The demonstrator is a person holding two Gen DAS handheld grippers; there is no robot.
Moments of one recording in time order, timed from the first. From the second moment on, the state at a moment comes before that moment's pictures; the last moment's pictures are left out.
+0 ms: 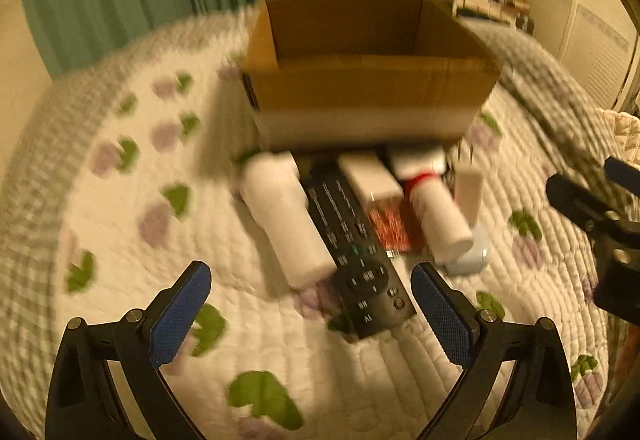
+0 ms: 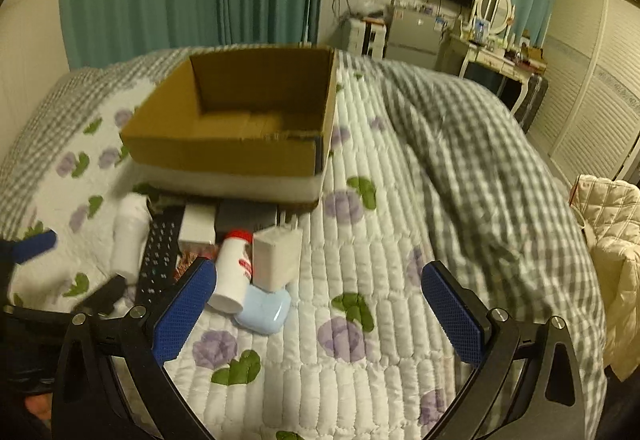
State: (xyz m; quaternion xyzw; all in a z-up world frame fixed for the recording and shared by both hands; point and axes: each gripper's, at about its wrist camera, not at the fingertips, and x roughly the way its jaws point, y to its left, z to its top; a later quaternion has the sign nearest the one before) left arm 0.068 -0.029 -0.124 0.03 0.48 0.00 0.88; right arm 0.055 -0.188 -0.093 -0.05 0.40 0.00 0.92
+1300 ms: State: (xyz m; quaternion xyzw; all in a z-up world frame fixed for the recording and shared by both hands) left arm 0.098 -0.010 -0.143 0.01 0.52 -0.07 0.85; right arm 0.124 -0.132 -0.184 -0.01 0.53 0.10 0.84
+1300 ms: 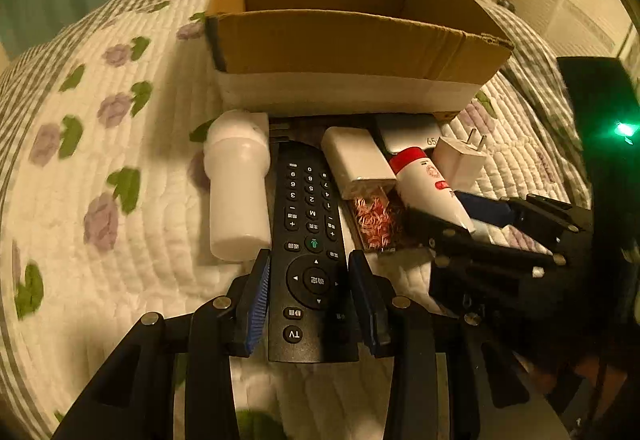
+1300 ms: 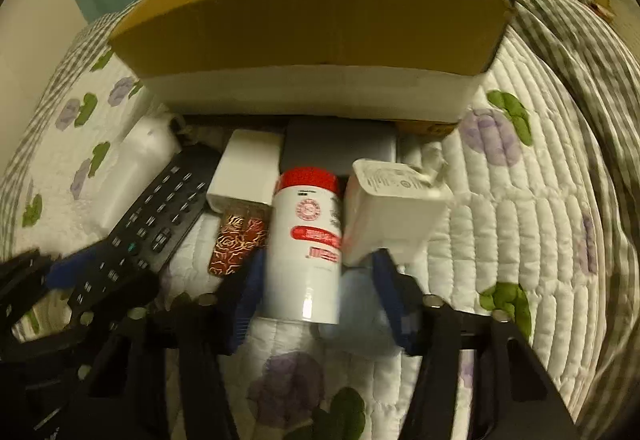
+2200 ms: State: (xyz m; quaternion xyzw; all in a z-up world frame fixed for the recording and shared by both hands) left arm 0.041 -0.004 -0.066 0.01 0.45 -0.08 0.89; right arm 0.063 -0.151 -0.096 -0.02 0.44 0.10 0.89
